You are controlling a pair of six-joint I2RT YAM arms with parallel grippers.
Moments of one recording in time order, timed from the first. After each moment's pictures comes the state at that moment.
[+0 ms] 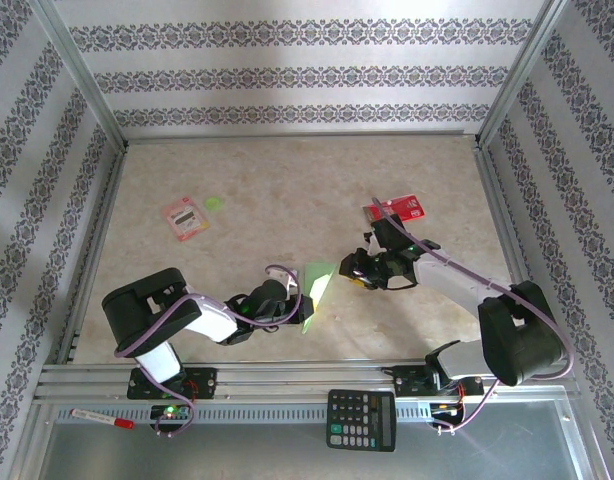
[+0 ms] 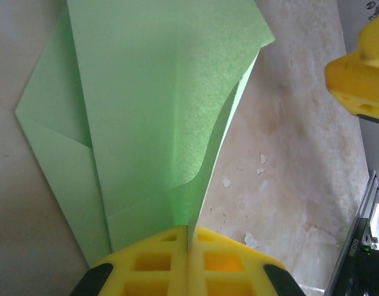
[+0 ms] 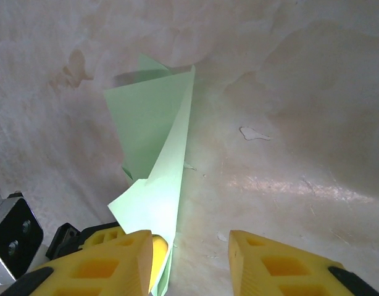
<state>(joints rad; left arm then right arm) -0.95 1.67 0.39 0.72 0.08 -1.00 0.42 1.38 0.72 -0.43 -0.49 0.82</state>
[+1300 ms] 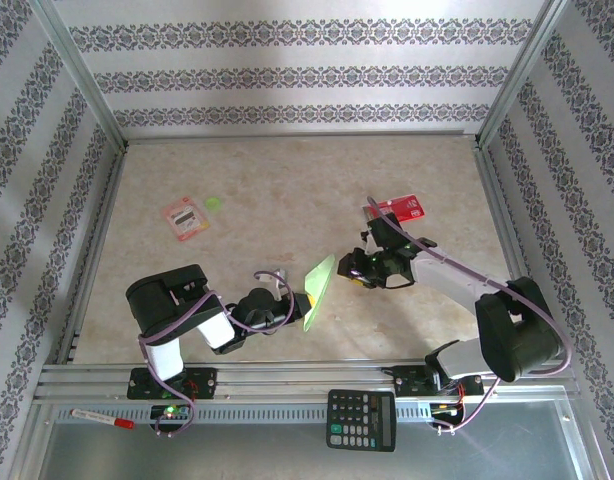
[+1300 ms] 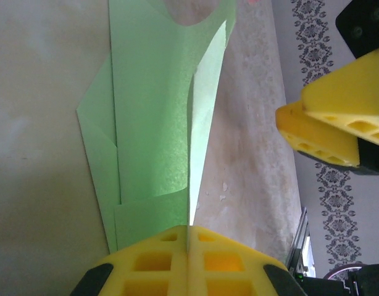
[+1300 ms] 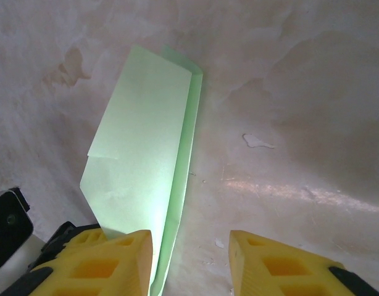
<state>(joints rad) -0.94 1.81 0.27 1.16 0.04 -1.18 0.45 1.41 0.74 -0.43 -0.46 0.79</state>
